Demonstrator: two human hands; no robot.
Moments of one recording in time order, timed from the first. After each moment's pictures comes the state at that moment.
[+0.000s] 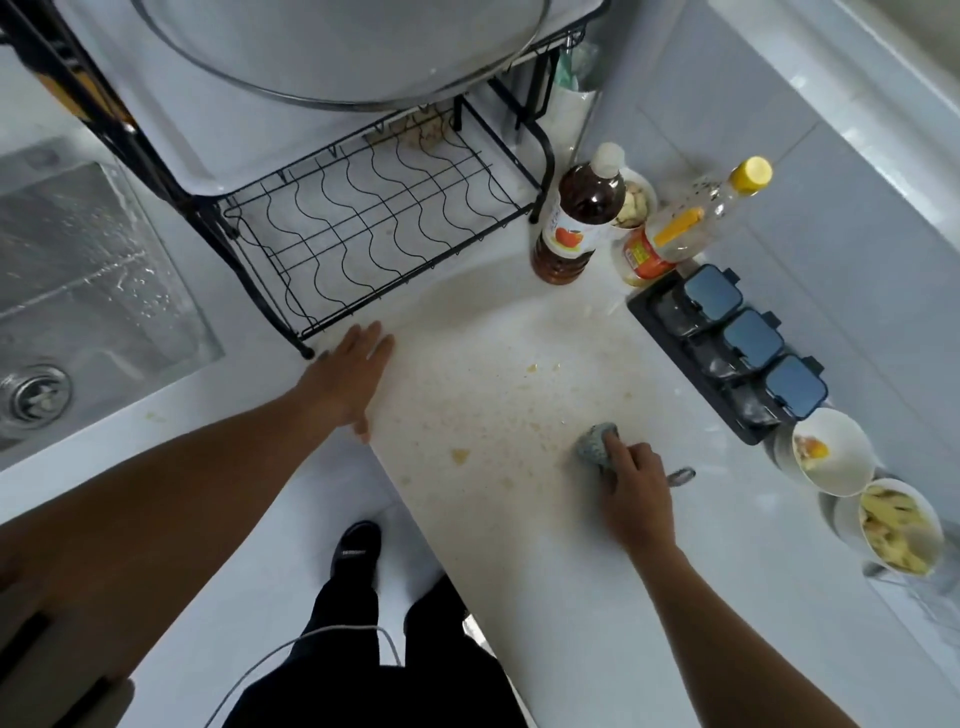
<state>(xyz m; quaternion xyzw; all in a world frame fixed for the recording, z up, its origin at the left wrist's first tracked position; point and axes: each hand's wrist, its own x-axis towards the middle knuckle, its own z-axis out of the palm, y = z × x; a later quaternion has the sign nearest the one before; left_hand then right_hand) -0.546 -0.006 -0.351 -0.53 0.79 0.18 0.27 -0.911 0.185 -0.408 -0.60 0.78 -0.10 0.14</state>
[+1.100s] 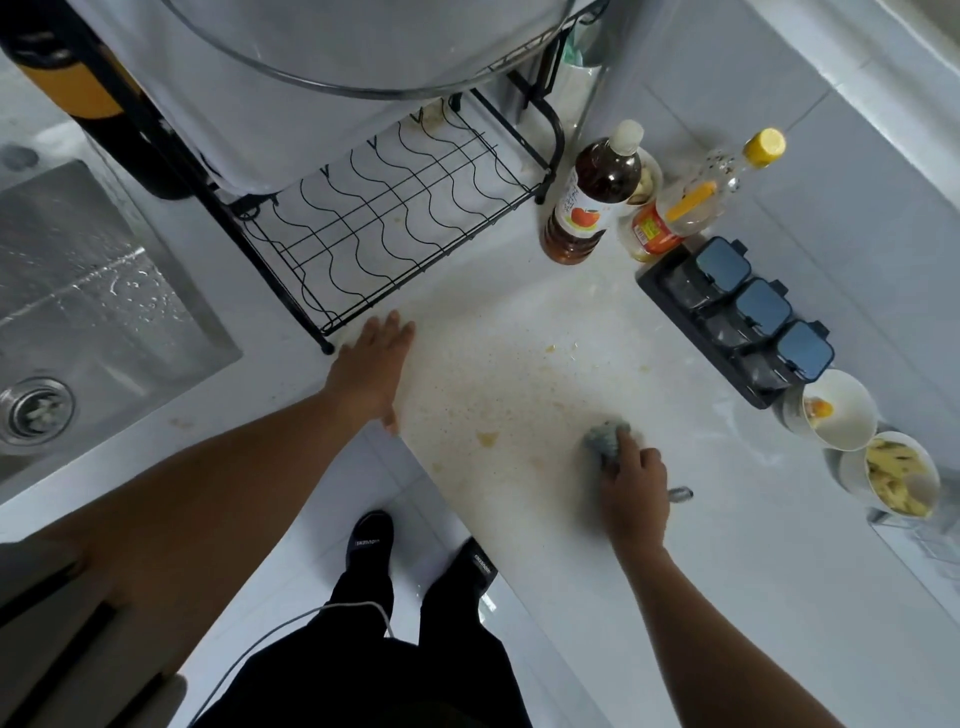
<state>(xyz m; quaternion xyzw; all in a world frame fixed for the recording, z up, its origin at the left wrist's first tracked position) -0.535 -0.012 -0.366 -0.52 0.79 0.21 0.23 -0.839 0.209 -0.400 -0.45 0.88 -0.09 0.13</state>
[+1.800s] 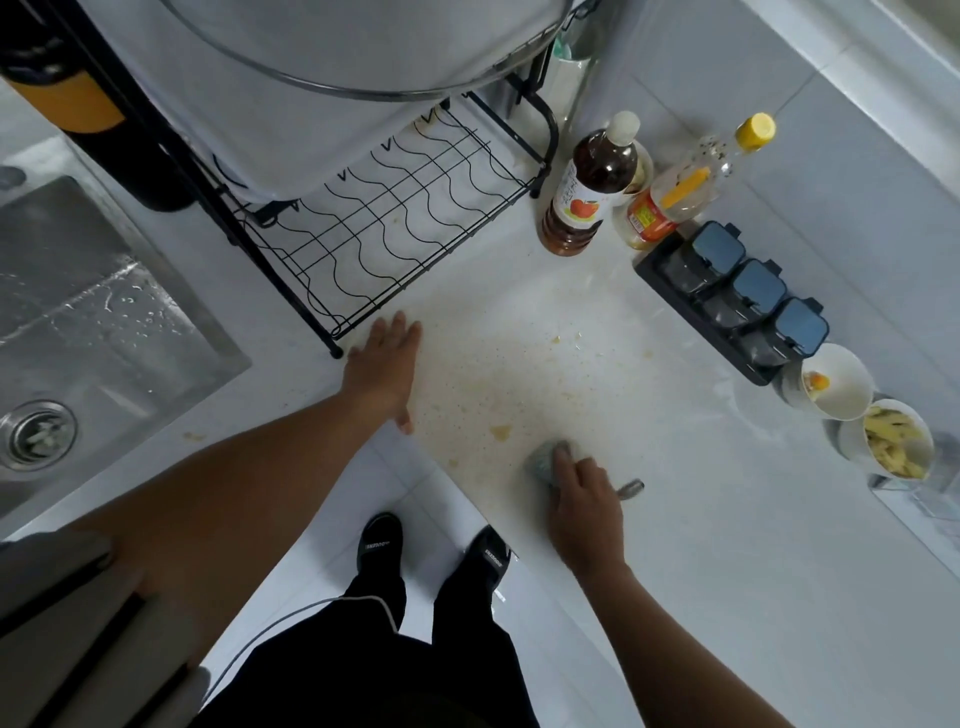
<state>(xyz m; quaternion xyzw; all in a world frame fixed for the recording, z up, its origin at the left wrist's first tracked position) -0.536 -0.011 -0.358 -0.52 0.79 0.22 0.24 -0.753 0.231 -0.400 -0.58 0.81 -0.07 0.11</state>
